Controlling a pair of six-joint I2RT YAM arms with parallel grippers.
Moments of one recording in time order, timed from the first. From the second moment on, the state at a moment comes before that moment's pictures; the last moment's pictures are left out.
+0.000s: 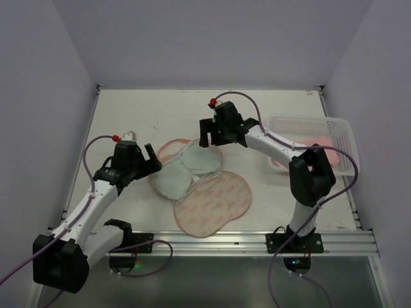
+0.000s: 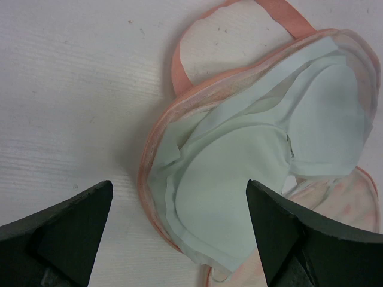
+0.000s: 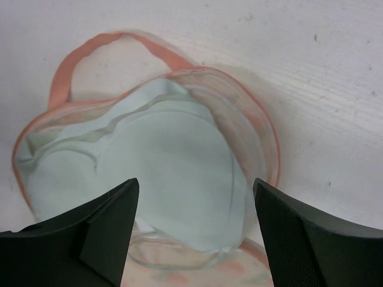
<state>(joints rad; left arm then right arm) -0.22 0.98 0.63 -0.48 -0.02 -0.59 0.64 1.80 1.40 -0.40 -0.08 0.41</state>
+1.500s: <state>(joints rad) -0.22 0.93 0.61 -0.50 -0.02 -0.58 0.61 1.79 1.43 -0.33 -0.32 0.24</state>
